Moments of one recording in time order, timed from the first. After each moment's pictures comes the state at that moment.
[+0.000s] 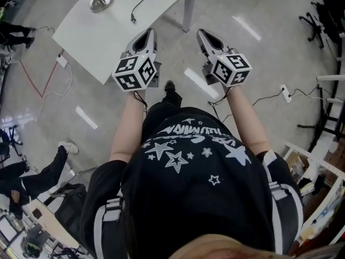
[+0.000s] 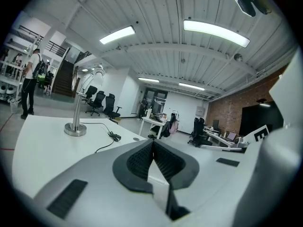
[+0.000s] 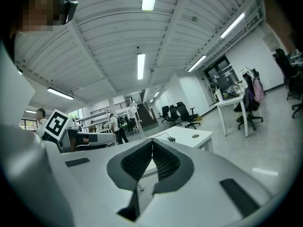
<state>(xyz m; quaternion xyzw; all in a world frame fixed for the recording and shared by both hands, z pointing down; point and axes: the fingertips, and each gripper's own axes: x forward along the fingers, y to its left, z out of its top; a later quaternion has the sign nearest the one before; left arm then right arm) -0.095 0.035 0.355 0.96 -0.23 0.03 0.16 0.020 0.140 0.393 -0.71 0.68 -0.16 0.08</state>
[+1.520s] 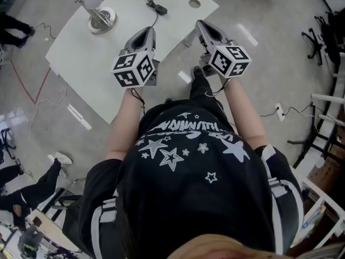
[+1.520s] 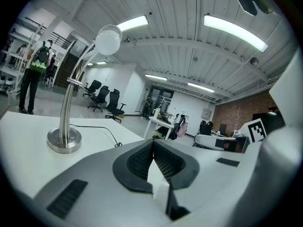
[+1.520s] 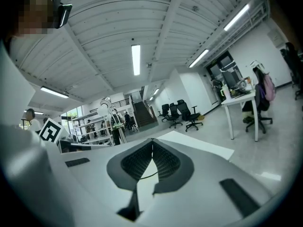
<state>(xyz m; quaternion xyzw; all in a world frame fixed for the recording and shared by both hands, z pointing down) -0.007 -0.164 0.376 0.95 -0.25 0.04 0.19 0.125 -0.080 0.386 -0.70 0.69 -0.17 0.08</state>
